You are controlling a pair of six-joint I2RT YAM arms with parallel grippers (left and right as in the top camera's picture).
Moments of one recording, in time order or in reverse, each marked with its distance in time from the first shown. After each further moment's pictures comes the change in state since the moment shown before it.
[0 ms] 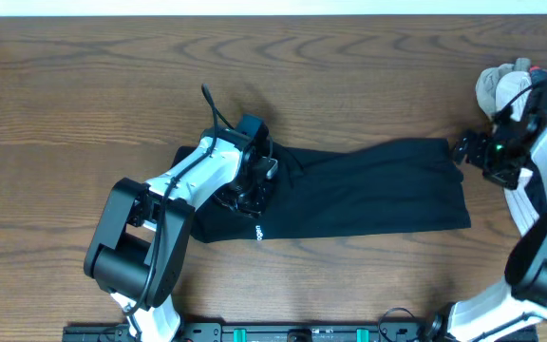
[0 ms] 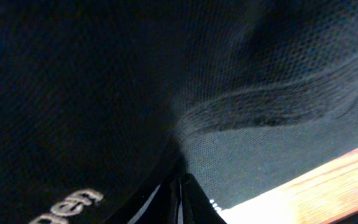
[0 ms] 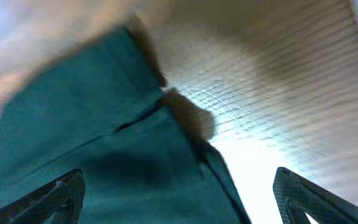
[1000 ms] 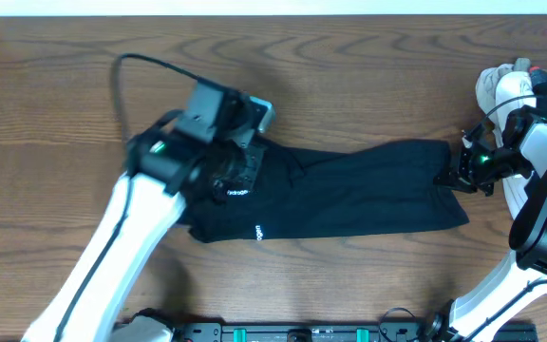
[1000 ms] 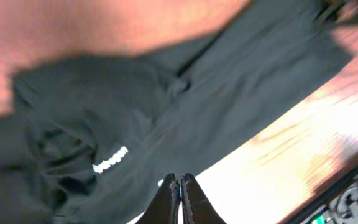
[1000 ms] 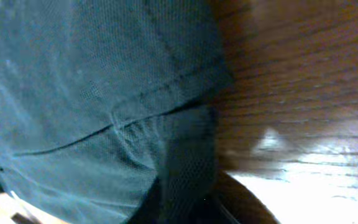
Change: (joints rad) left arm 0.000 -0.536 0.223 -0.090 -0.019 -0.023; right arm -0.018 0.180 0.017 -0.094 -0.240 -0.142
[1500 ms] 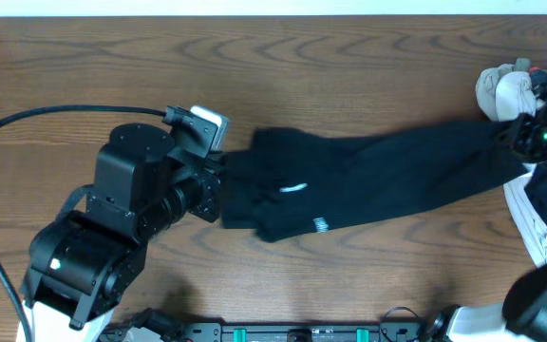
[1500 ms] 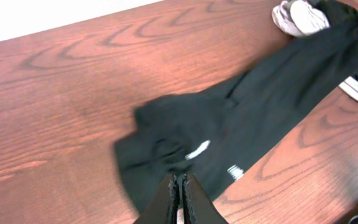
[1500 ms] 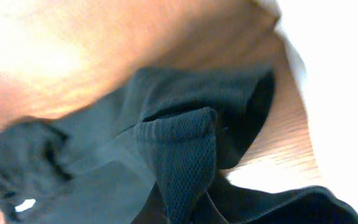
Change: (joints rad) left arm 0.000 -0.329 0.014 -0.002 -0.134 0.000; right arm -0.099 -0.422 0.161 -0.063 0.053 0.028
